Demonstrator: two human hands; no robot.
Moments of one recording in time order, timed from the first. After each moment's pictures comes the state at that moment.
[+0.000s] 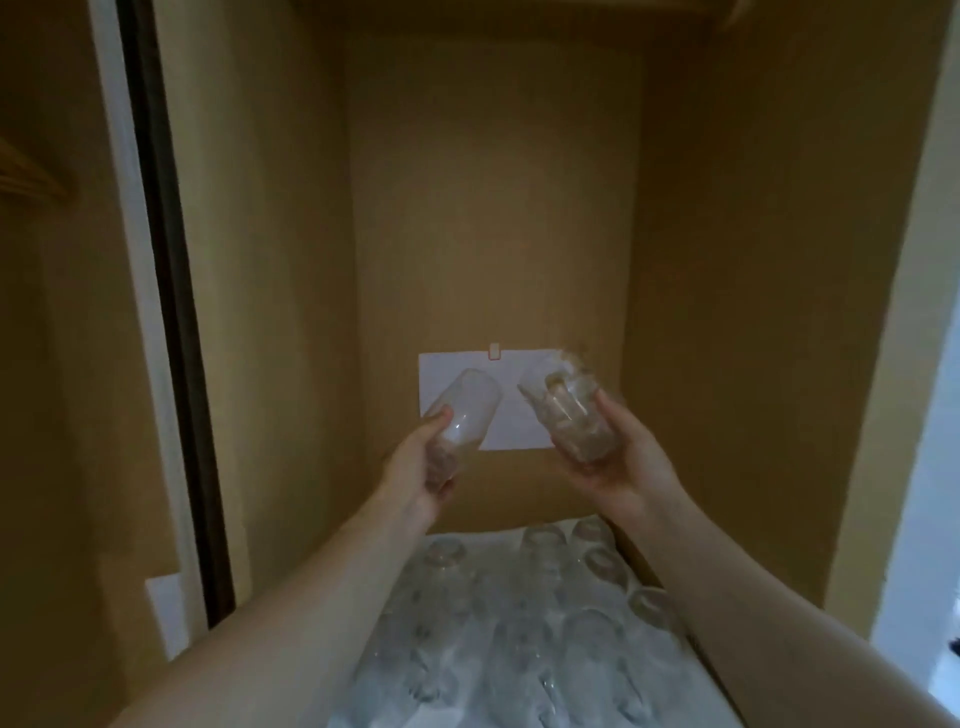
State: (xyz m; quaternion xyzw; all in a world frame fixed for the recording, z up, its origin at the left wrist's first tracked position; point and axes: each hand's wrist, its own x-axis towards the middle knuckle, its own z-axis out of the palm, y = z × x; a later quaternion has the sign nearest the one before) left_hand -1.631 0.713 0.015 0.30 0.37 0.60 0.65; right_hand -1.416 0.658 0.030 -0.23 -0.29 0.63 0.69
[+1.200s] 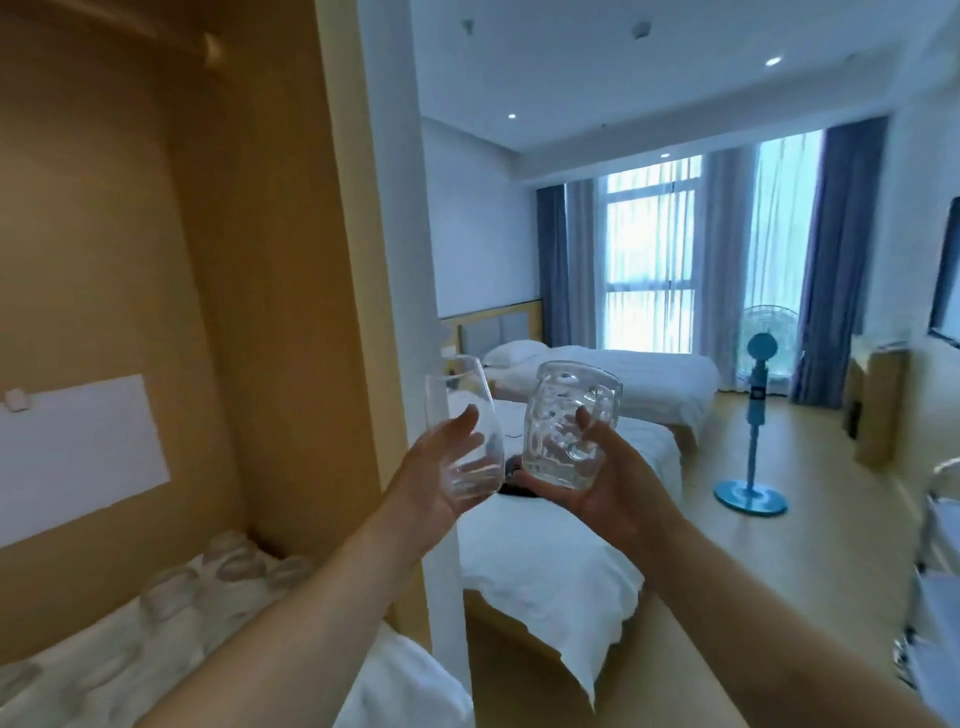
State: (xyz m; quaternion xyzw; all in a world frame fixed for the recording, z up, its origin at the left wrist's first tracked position) left_hand -1.352 0.472 0.014 0.55 0.10 0.19 0.81; right_hand -1.238 0.294 -0.008 -0.31 -0.25 0.37 0.84
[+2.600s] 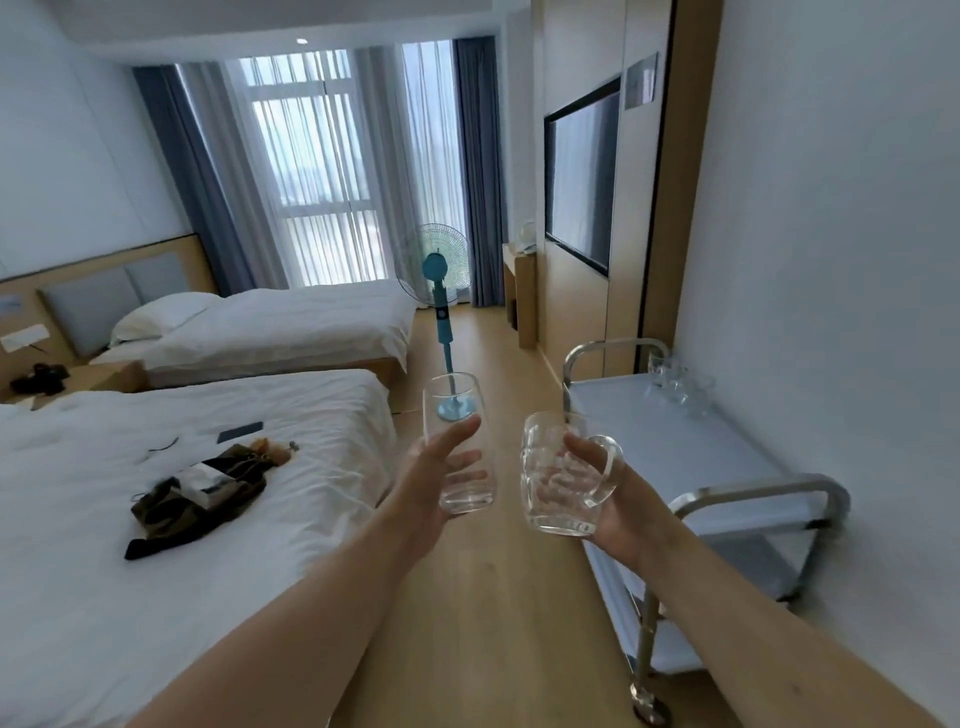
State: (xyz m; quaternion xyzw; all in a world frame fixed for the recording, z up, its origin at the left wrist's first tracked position) left_hand -0.879 0.179 -0.101 0.62 0.05 -0.15 0.77; right_hand -0.913 -0.036 -0.128 -0.42 -0.05 0.14 0.89
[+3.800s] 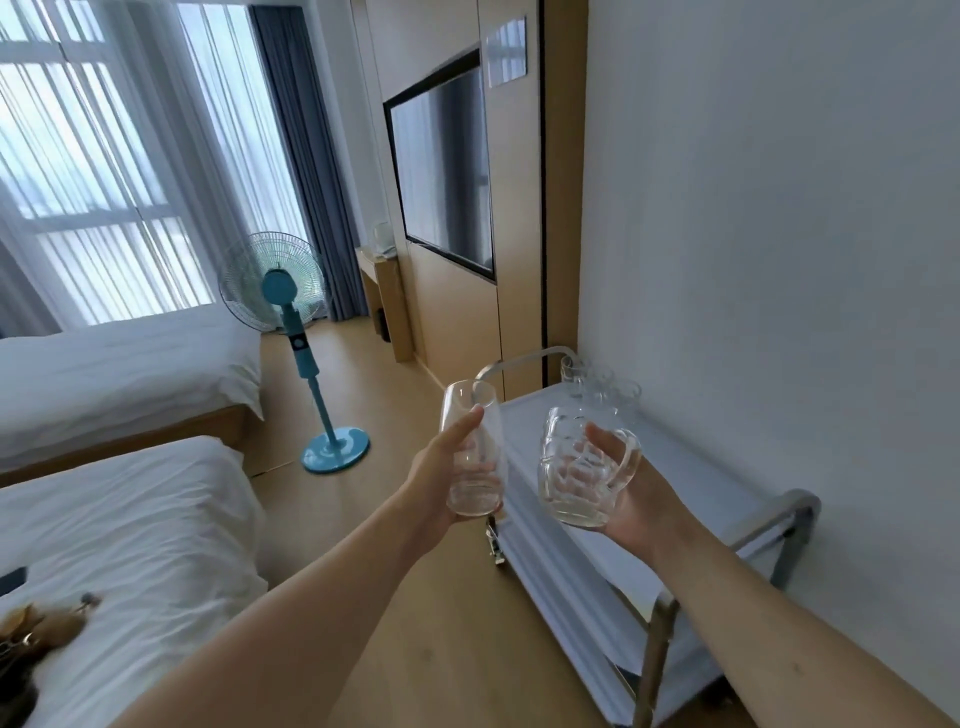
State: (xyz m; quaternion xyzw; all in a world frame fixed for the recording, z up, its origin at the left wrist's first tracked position) left_hand -0.560 0.079 -0.132 0.62 -0.08 -0.32 0.71; right_hand -0.649 -0.105 -0.164 -0.27 -0.21 0.12 0.93
